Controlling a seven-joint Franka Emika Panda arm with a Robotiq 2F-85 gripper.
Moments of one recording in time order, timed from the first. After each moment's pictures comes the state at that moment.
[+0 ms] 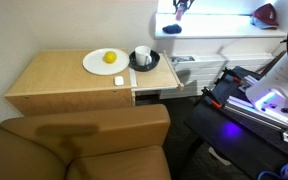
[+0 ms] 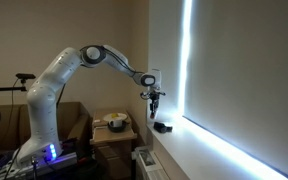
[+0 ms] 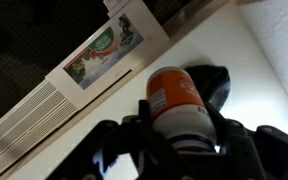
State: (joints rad) arm -0.21 0.62 -0.21 -1.55 0.19 2.19 0.79
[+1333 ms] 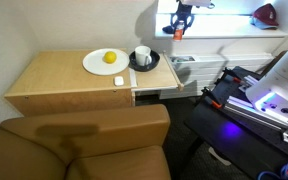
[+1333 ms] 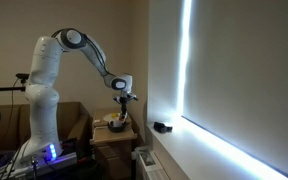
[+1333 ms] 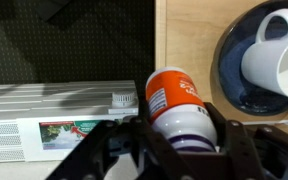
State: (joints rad) arm -0.03 0.20 -0.09 -2.29 0.17 2.44 0.36
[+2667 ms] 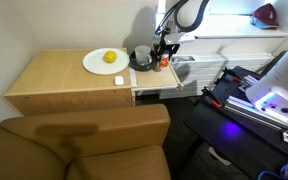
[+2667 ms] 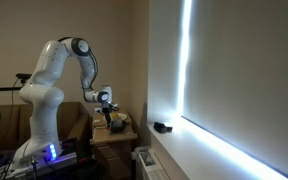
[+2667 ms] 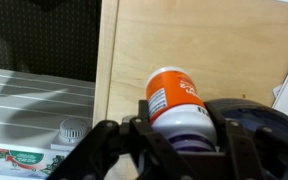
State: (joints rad) arm 0.23 0.36 -0.02 -2.46 -0.05 2.87 0.70
